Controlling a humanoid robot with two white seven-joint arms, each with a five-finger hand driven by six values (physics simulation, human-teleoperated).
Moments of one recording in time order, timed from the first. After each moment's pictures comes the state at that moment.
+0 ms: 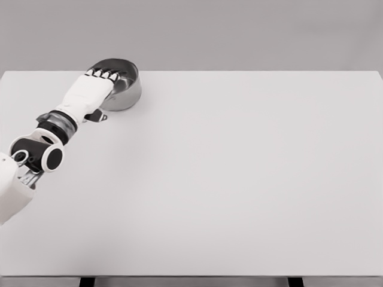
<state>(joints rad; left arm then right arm) -0.51 0.63 -0.65 -1.62 -0.69 0.26 -0.19 -0.03 0.00 0.16 0.16 0.07 -0.30 0.19</state>
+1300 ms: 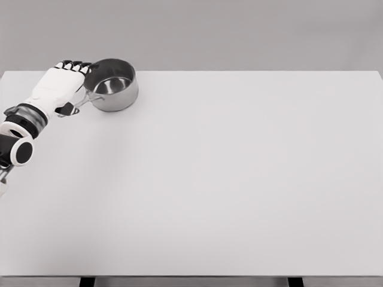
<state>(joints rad) -0.50 0.72 -0.58 -1.57 -0.68 0.19 -0.19 -0.03 0.00 0.16 0.16 0.07 -0.30 0.19</state>
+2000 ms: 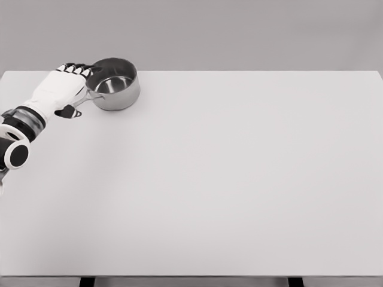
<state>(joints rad) -0.47 0.72 -0.53 -1.58 -0.65 0.12 -0.19 -0.03 0.00 0.16 0.16 0.07 -0.31 0.19</state>
